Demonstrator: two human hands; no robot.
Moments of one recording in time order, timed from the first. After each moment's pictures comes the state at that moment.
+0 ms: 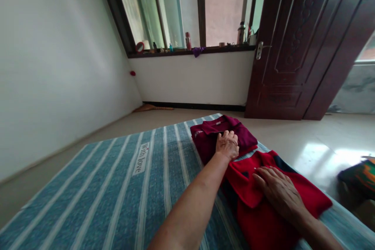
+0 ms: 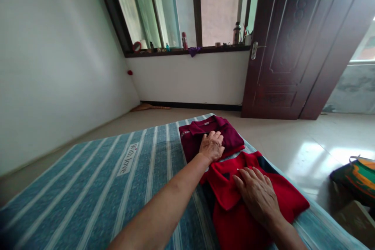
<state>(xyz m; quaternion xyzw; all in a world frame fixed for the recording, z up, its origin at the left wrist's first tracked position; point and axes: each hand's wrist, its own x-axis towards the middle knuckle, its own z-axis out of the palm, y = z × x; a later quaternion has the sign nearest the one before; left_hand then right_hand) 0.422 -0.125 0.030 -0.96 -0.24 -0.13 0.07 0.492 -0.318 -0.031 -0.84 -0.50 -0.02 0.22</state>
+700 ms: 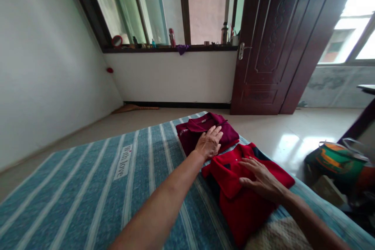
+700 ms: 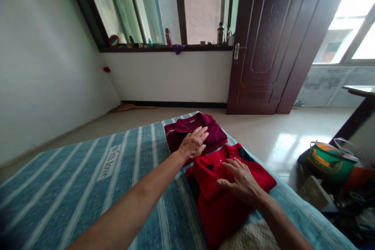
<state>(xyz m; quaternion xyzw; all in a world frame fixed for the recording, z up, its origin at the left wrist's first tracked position) 0.397 -0.122 0.044 -0.98 -0.14 -0.14 0.04 0.507 -0.338 -0.004 -0.77 -0.53 0.14 0.33</state>
